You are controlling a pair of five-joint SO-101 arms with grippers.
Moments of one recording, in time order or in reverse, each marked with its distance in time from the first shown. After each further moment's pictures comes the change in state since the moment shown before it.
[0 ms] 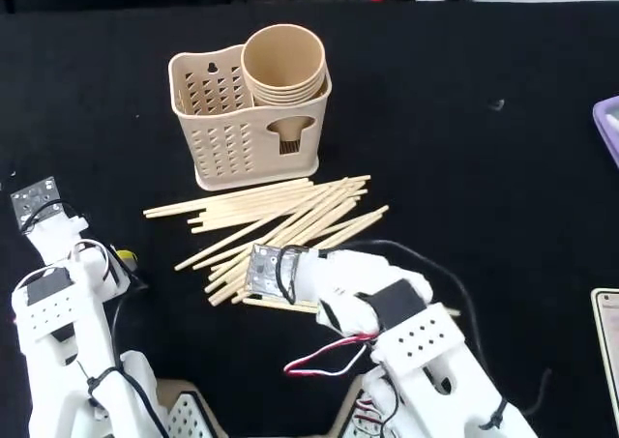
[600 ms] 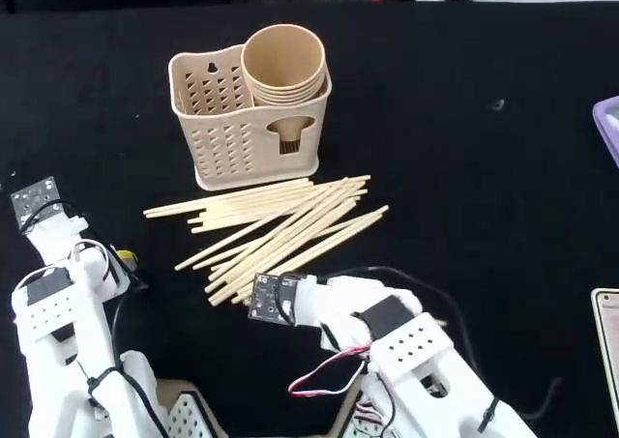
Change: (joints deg) left arm 0.0 0.0 0.0 0.0 0.0; right arm -1.1 0.6 12.0 -6.2 1.1
